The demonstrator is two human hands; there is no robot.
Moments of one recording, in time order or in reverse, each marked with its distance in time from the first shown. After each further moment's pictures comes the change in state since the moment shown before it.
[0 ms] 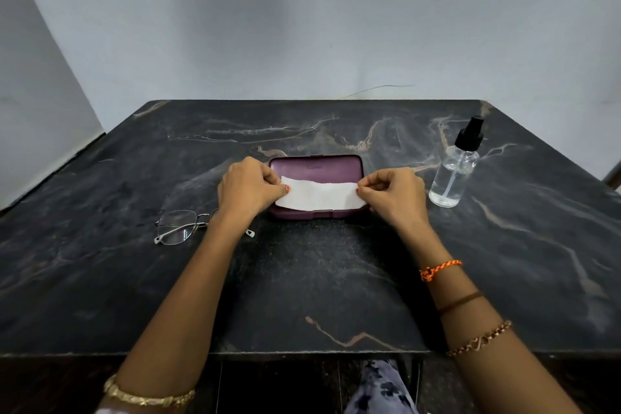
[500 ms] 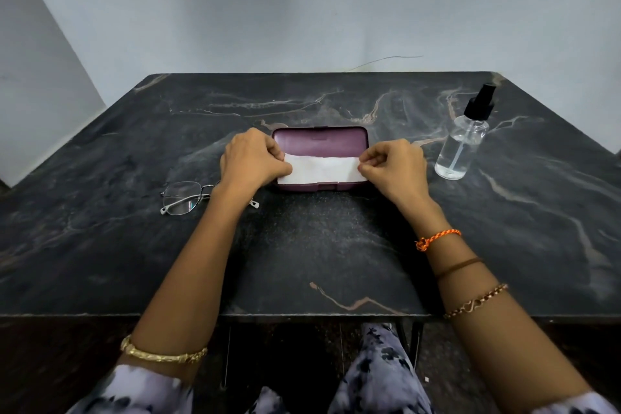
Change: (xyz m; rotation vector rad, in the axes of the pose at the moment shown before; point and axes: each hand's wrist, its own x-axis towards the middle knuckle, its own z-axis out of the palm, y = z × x) left_hand -0.003 0.000 -0.002 0.055 -0.033 0.007; right_hand 0.001 0.003 0.005 -0.195 -0.017 -0.103
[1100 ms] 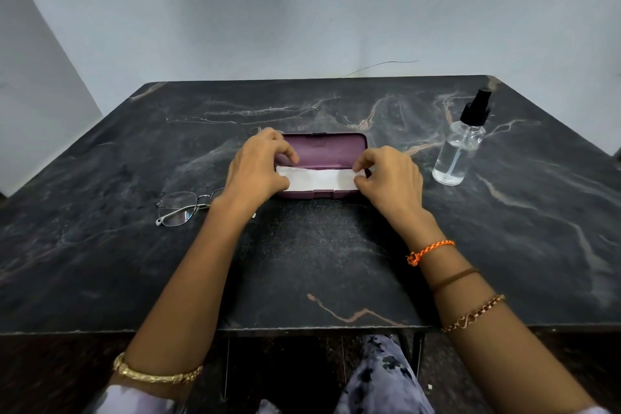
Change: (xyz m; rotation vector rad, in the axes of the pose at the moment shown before) left_hand -0.002 0.000 0.006 0.033 -0.002 0.362; right_hand -0.003 -0.003 0.007 -0.221 0.018 -0.067
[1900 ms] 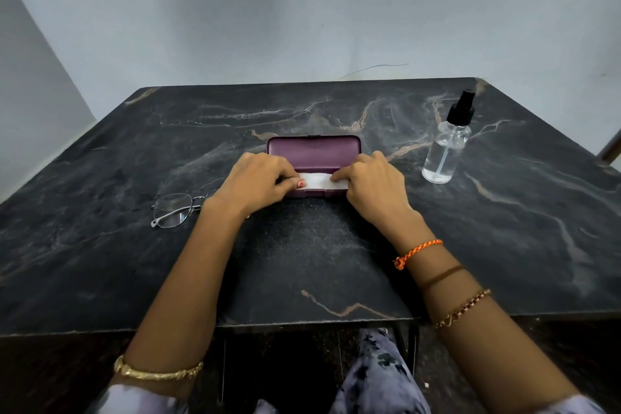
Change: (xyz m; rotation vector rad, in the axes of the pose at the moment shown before) left_hand 0.000 -0.005 0.003 0.212 -0.180 0.259; right_hand -0.007 -0.003 0.000 -0.282 -0.116 -0.237
